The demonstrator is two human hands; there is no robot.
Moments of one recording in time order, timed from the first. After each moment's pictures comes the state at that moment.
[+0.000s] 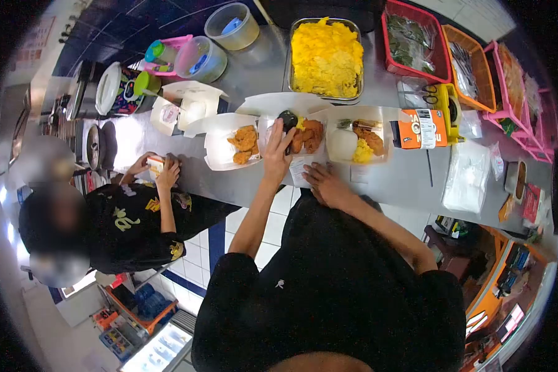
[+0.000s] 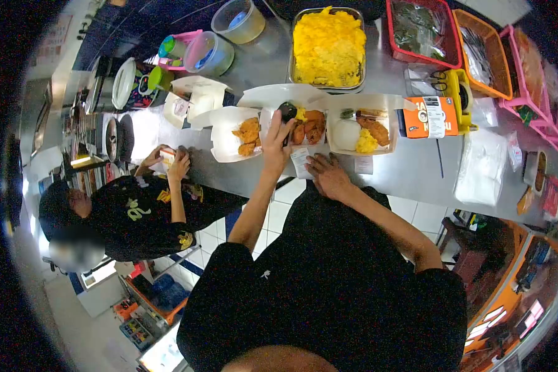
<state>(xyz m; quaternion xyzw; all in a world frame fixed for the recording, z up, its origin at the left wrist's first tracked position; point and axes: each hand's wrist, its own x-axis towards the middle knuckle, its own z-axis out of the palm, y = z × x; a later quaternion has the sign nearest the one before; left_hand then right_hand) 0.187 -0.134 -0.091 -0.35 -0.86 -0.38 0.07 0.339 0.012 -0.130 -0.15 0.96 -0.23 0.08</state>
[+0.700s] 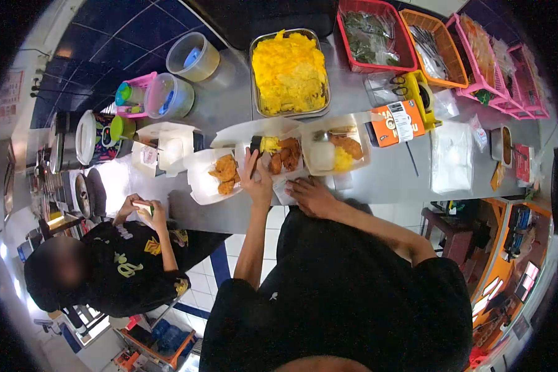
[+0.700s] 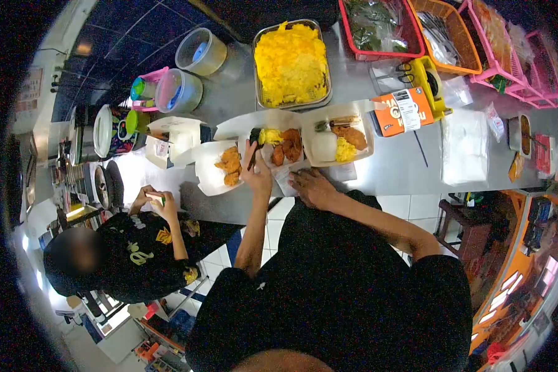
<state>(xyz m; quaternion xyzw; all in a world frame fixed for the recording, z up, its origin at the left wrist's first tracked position) 0.188 -0.123 -0.103 -0.15 -0.83 -0.53 0.10 0.332 0.011 -0.133 -0.14 0.96 -0.26 0.04</state>
